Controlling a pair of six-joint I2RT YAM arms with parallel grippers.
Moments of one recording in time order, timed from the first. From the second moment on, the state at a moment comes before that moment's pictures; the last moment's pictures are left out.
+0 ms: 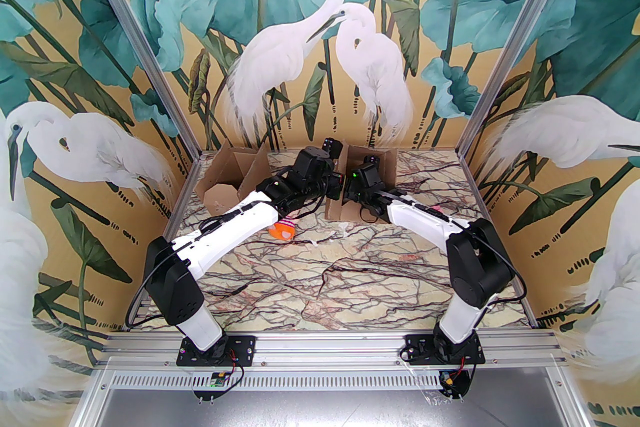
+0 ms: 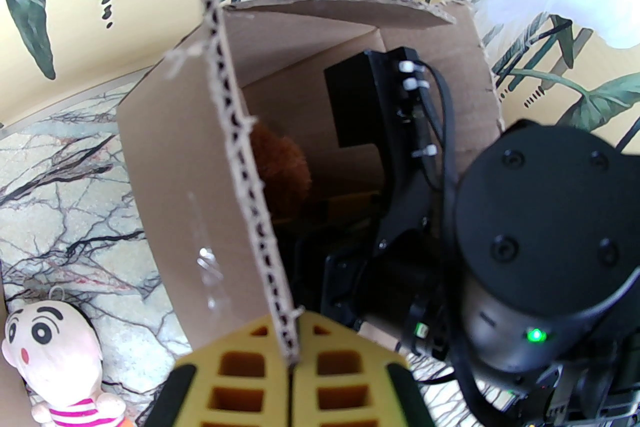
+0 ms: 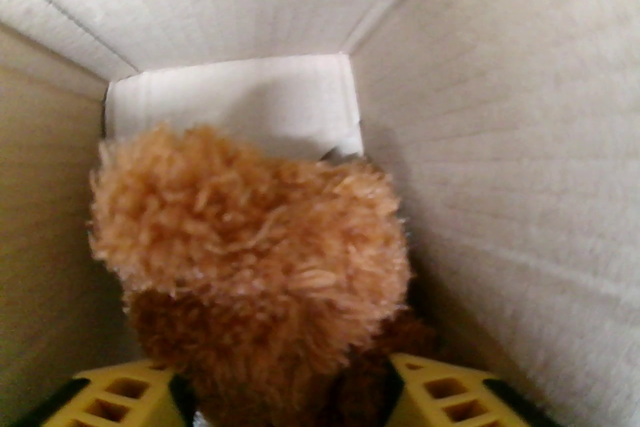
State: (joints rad) left arm -0.75 1.68 1.56 -0.43 -0.06 -0.28; right arm 0.52 1.76 1.22 -0.16 0.22 0.62
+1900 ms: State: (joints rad) left arm -0.54 1.87 1.81 -0.73 0.12 -0.45; right arm 0.19 1.23 1.03 -0.39 0.09 0.38
